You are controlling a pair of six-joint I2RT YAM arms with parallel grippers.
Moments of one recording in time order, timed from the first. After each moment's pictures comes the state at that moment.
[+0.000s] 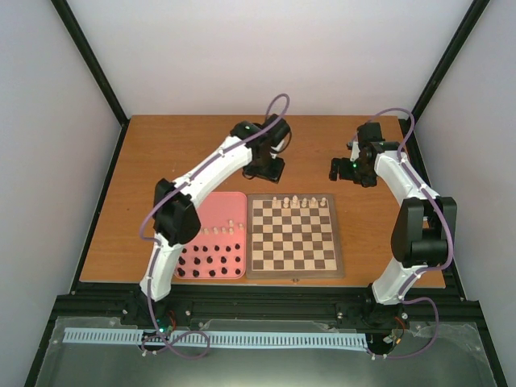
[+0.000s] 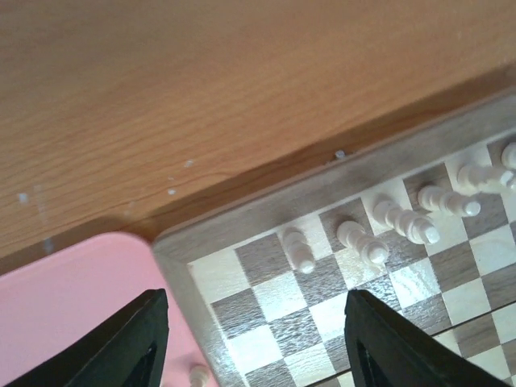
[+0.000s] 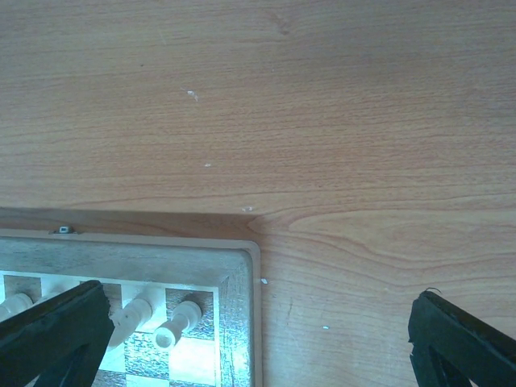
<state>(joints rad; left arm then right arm) -0.72 2.21 2.21 -1.28 -0.05 -0.36 0.06 1.72 1.37 -0.83 -0.16 0.14</state>
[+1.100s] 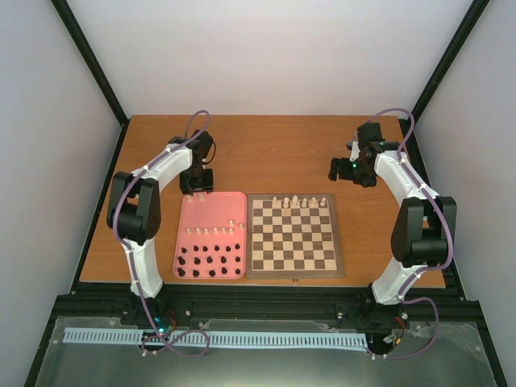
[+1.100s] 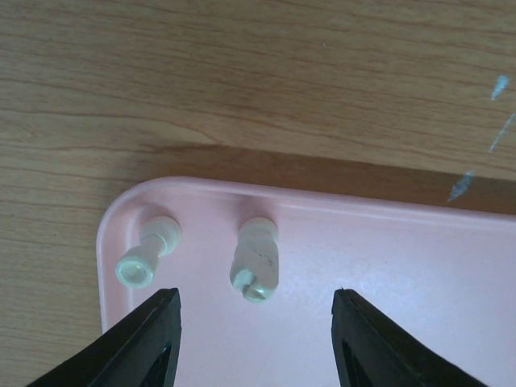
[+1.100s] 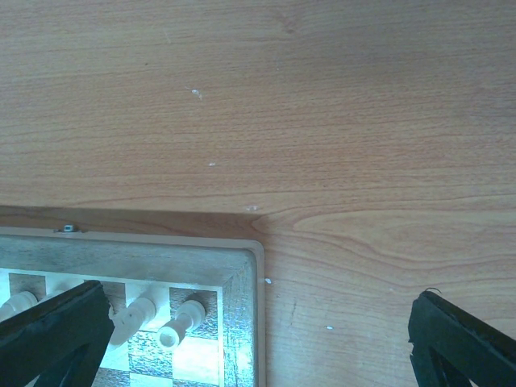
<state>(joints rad) -0.27 1.96 1.52 -1.04 -0.08 -0.42 0.06 1.72 1.37 -0.83 -0.18 0.14</state>
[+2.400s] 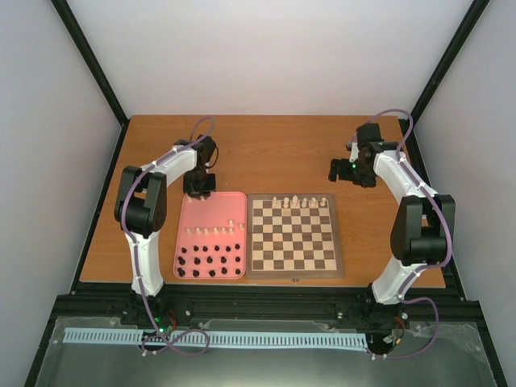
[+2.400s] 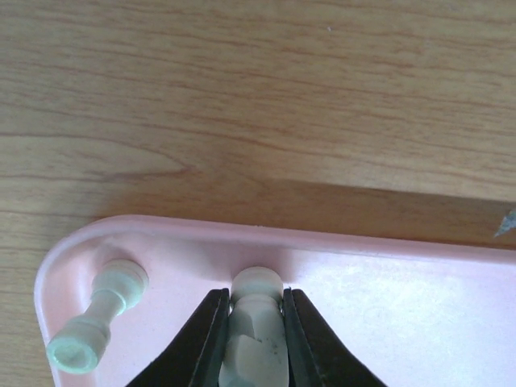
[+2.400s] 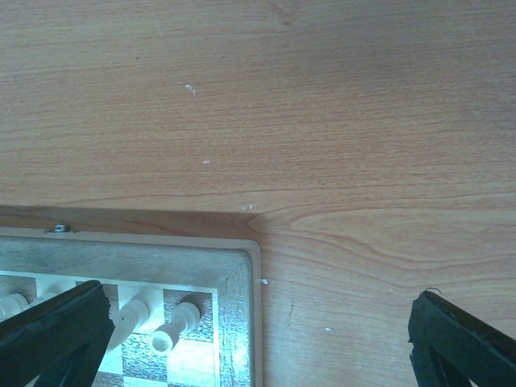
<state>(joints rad) -0.26 2.06 1.53 -1.01 -0.06 -0.40 0.06 1.74 1.37 -0.83 -0.17 0.14</state>
